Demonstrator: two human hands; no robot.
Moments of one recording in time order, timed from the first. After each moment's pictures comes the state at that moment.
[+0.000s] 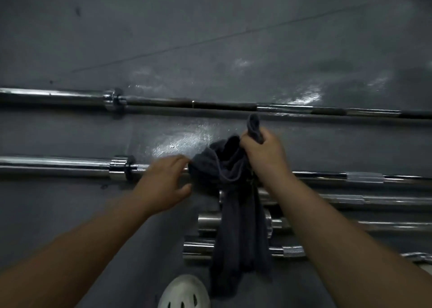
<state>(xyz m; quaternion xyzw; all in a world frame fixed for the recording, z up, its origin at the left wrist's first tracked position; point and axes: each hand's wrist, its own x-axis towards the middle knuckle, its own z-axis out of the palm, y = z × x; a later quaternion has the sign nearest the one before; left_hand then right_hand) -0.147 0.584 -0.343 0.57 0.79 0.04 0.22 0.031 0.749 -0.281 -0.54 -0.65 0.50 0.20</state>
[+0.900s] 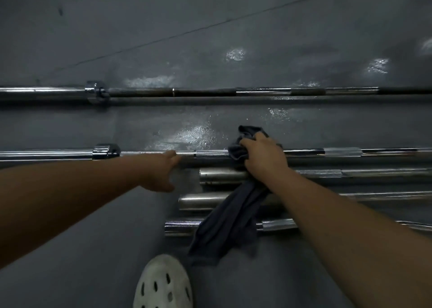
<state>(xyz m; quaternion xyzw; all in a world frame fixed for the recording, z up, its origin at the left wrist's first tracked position) -0.117 0.618 -0.308 0.61 0.69 -0.22 0.31 0.115 0.771 -0.333 -0.43 -0.89 0.13 -0.11</state>
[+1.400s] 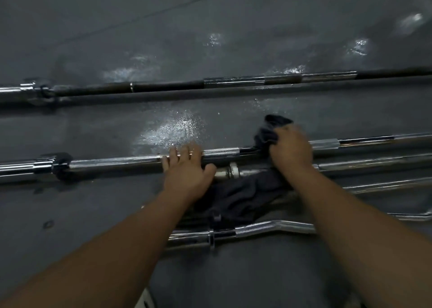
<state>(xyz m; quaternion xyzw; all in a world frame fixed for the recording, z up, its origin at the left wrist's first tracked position) 0.018 0.688 -0.368 0.46 0.84 0.02 0.29 0.210 0.849 -0.360 -0.59 -0.80 0.11 -0.01</state>
